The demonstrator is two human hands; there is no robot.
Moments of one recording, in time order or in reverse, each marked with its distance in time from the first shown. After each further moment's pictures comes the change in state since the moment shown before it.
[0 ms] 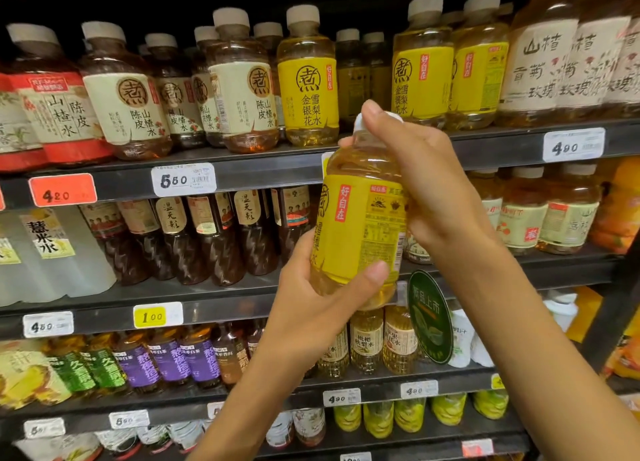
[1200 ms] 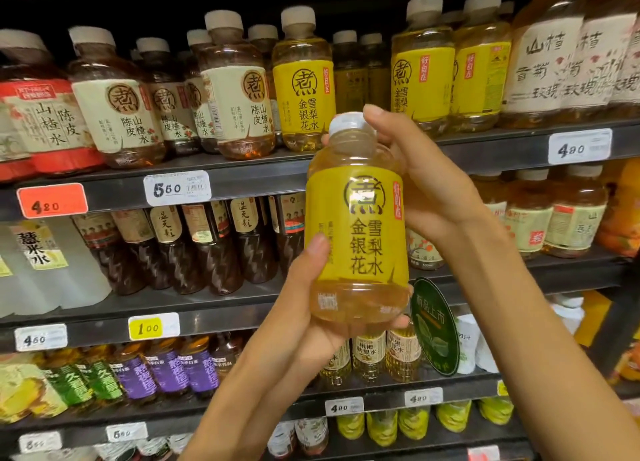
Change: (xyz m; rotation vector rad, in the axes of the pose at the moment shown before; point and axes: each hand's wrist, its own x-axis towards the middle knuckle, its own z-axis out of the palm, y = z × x) left_hand 0.013 -0.002 -0.007 -0.731 -0.259 -0.265; right_hand 0.024 0.005 -0.010 0.095 -0.201 0.094
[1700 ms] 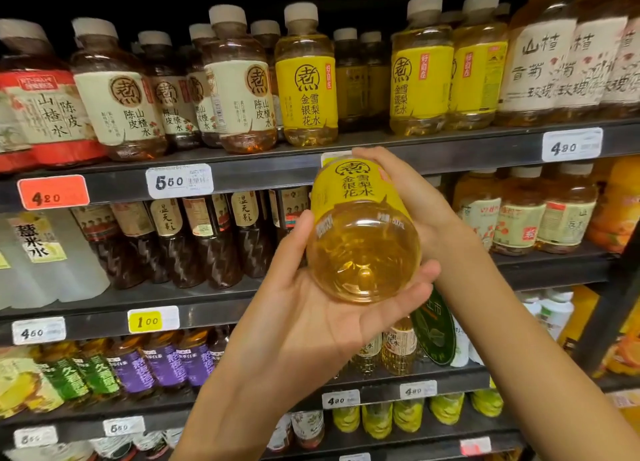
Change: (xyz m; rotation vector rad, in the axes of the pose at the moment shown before) left_hand -0.022 0.020 0.020 -0.578 -0.200 -0.254; right_hand -0.004 0.019 0.007 0.287 0.143 0.313
